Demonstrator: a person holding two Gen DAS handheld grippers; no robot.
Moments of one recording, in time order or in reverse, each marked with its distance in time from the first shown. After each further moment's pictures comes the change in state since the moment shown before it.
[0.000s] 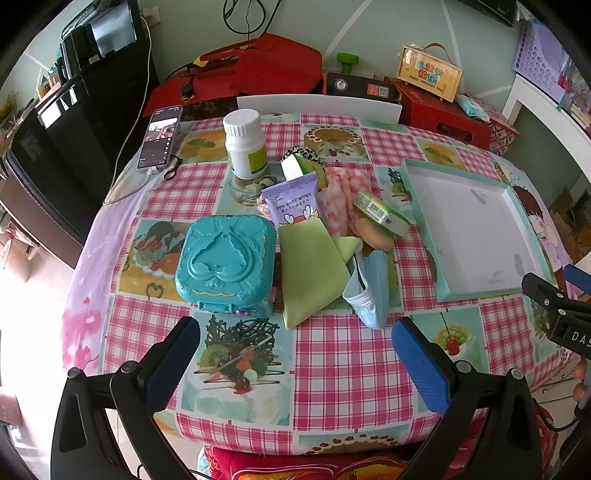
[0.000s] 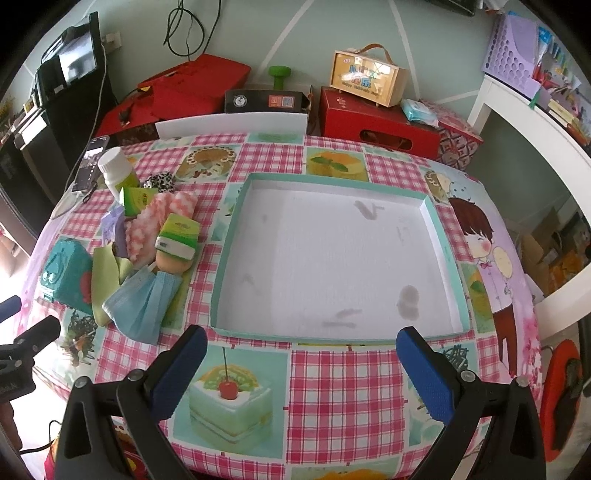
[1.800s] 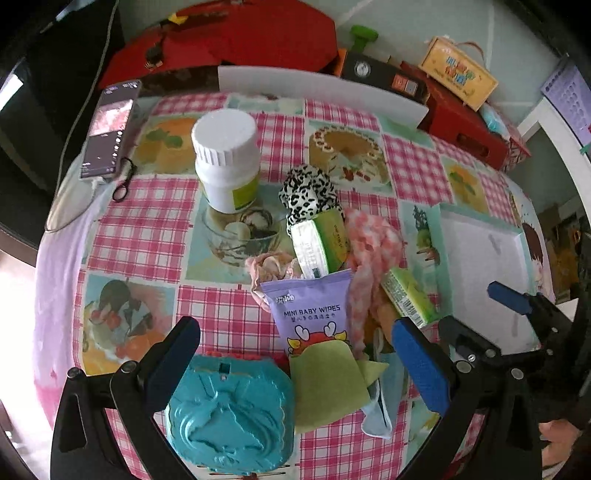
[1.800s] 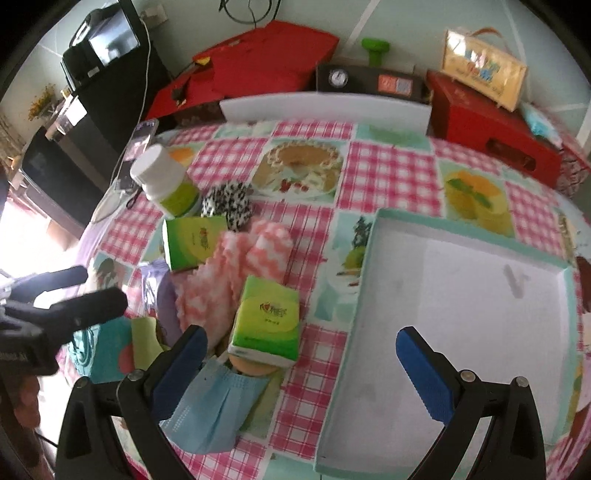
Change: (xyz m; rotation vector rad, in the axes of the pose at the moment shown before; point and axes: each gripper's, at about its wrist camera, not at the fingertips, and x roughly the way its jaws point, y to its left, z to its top) left arm 0.096 0.038 0.119 -0.057 0.199 -0.154; right arm 0.108 0.082 0.099 -0.100 0.120 0.310
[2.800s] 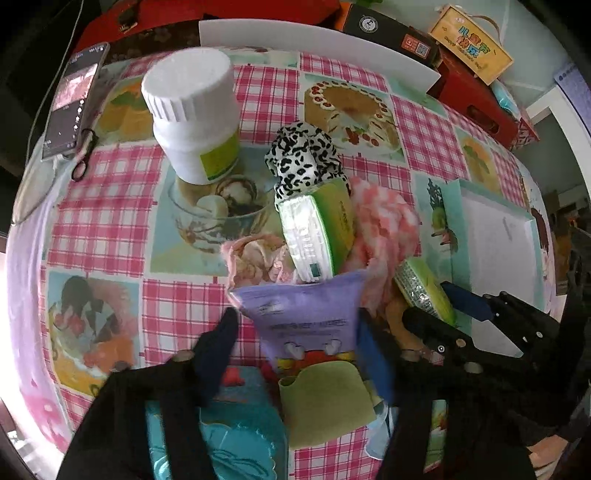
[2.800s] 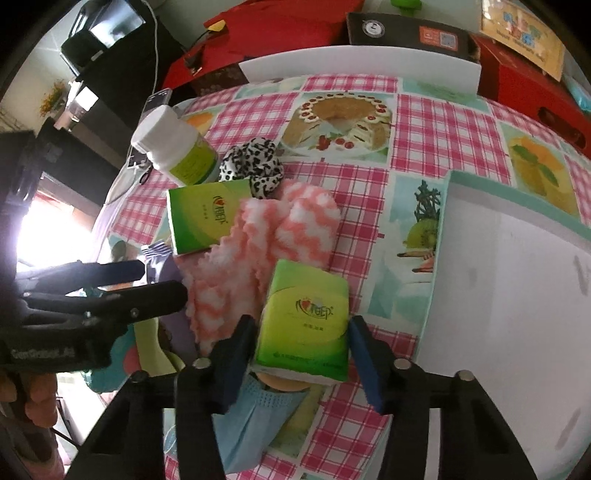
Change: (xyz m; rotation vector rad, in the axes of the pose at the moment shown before) left arm 0.048 -0.001 0.013 -0.011 0.143 -0.043; right arm 0.050 0.011 0.002 0.007 0.114 0.137
